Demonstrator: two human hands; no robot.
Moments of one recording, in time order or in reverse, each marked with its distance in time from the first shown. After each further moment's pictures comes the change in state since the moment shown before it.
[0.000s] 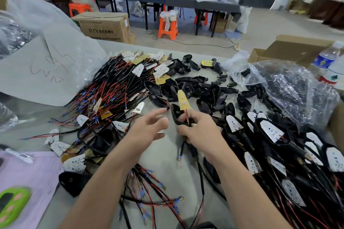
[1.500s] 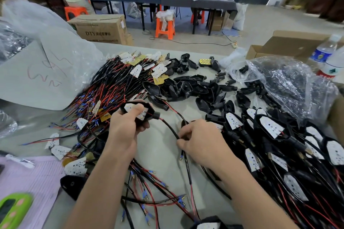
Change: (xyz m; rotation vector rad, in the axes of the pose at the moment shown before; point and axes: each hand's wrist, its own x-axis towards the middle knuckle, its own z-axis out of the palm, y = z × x) left_hand 0.012 0.005 -0.017 -0.398 0.367 0.085; right_hand -0.029 -0.017 -0.004 -0.656 -0.047 -0.123
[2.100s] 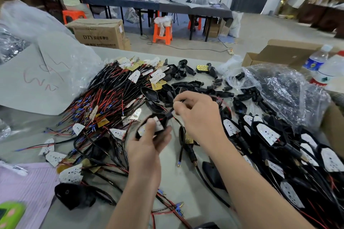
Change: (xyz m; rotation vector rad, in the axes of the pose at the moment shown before) left_hand -0.047 -0.032 0.039 -0.388 0.104 -0.066; right_hand 0.035 -0.032 -0.032 0.382 0.369 -0.132
